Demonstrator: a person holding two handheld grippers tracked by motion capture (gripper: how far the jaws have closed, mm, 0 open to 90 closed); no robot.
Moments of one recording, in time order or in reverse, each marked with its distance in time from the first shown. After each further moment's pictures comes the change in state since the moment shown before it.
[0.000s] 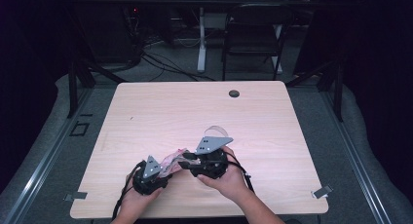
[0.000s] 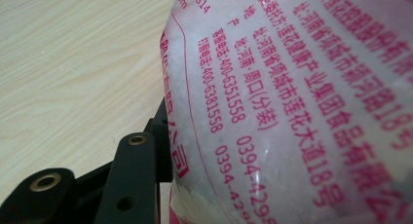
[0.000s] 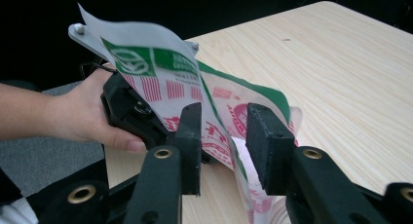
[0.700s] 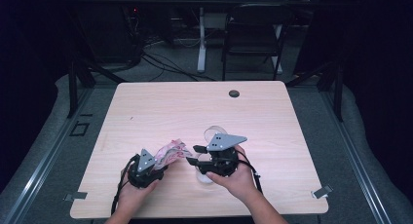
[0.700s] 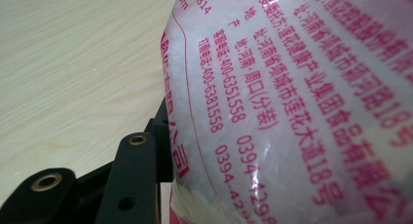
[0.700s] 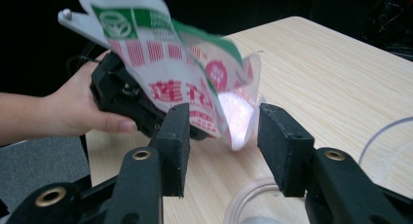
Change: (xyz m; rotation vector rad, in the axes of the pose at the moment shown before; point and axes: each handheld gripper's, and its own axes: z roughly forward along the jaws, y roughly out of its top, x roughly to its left) left arm 0.017 0.011 -0.006 -0.052 0.074 -0.041; right arm -0.011 -0.005 -0.023 -0.063 -0.065 0.018
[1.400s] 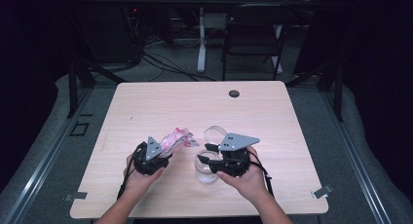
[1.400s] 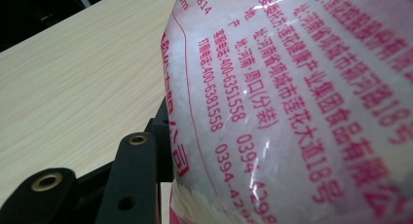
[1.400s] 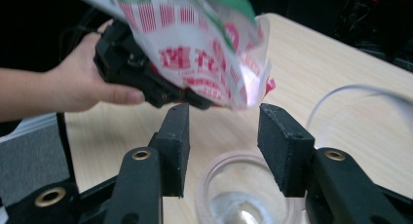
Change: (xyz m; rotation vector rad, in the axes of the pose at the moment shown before) left arm 0.002 0.038 0.019 -0.006 0.033 0.114; right arm -0.009 -0.003 -0.026 0.003 -0.078 0.004
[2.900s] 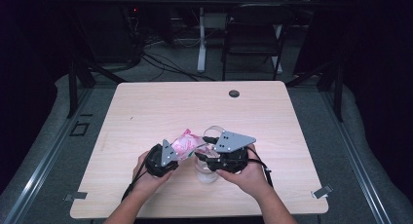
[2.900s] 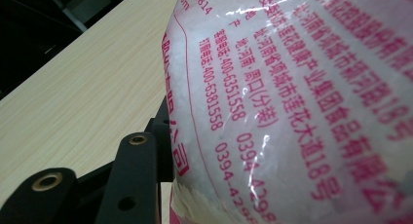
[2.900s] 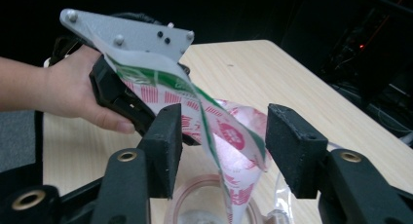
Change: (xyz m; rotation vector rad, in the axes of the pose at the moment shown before) left arm -0.028 0.011 0.004 0.001 0.016 0.165; right arm 0.003 0.015 0.001 -0.025 -0.012 -0.219
